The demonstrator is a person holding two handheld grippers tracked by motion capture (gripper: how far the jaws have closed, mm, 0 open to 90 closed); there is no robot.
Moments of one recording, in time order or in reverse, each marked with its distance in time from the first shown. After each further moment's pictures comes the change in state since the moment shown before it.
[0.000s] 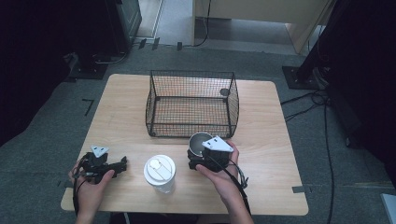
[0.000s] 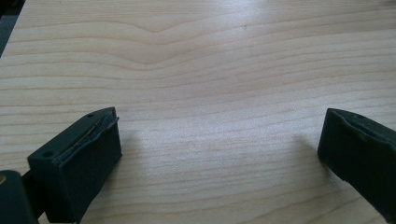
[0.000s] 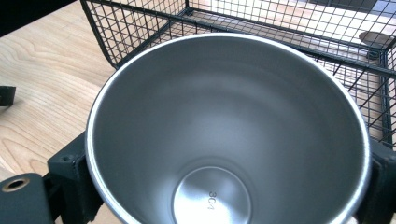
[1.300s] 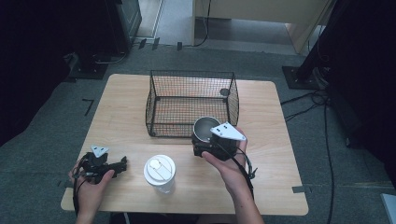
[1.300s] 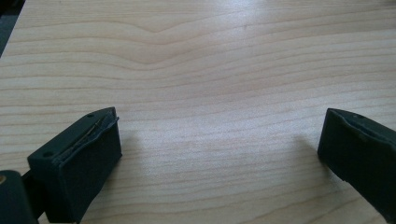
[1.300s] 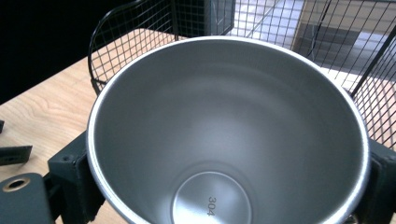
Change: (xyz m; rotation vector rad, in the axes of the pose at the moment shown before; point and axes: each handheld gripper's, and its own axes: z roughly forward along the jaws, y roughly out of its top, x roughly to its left) left arm 0.000 0.000 0.000 0.001 -0.001 0.000; right arm -0.013 0.050 -0.029 -0.125 -0.011 0.009
